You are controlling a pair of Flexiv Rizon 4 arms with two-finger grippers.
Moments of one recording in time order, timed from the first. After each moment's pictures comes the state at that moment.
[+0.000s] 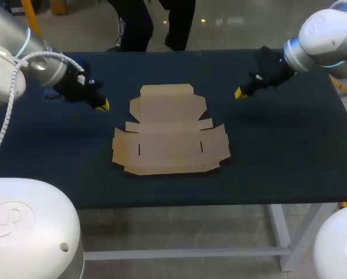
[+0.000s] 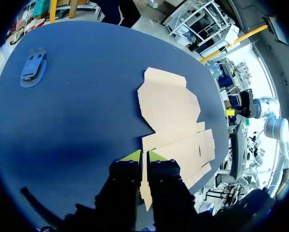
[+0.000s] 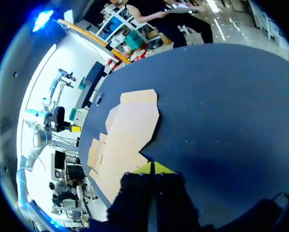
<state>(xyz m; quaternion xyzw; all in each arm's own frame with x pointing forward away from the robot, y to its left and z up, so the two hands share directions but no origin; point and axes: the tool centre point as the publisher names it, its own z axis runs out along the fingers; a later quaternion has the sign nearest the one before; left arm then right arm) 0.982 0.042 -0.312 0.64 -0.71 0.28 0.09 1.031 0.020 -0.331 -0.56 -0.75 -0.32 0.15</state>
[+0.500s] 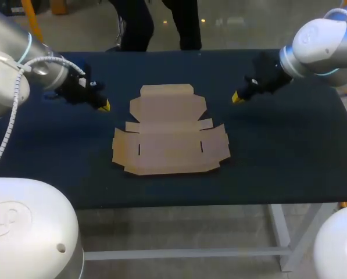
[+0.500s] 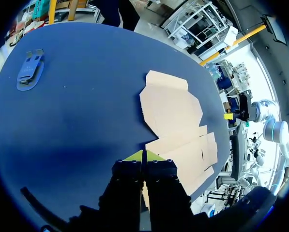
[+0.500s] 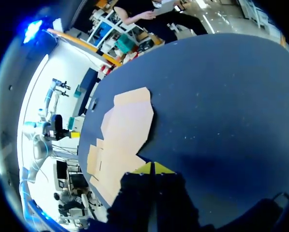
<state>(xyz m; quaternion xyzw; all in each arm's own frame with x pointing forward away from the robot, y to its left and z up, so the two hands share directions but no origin) 0.992 0.041 -0.323 0.64 -0.70 0.29 0.08 1.029 0.026 -0.346 -0.59 -0.72 -0.32 0.16</state>
